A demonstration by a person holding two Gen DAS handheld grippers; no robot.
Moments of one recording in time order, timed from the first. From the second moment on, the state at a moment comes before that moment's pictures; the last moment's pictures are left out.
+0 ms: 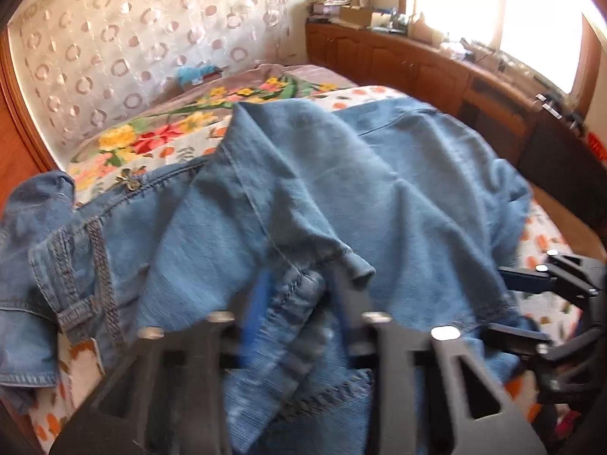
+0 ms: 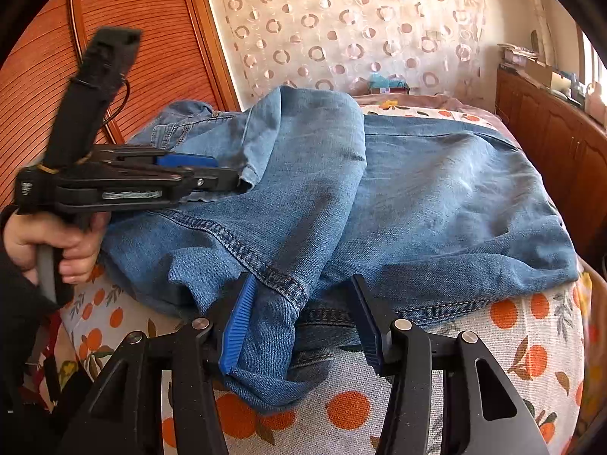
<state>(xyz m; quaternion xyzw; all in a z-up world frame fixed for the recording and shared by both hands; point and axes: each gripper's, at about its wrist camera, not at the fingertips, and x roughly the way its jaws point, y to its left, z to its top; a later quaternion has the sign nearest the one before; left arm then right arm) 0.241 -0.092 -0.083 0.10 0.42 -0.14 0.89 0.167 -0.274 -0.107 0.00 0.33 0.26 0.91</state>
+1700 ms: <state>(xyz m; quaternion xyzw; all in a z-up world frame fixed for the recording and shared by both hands) 0.156 0.022 -0.087 0.02 0.40 -0.07 0.91 0.168 -0.282 -0.112 0.01 0.33 0.26 0.91</state>
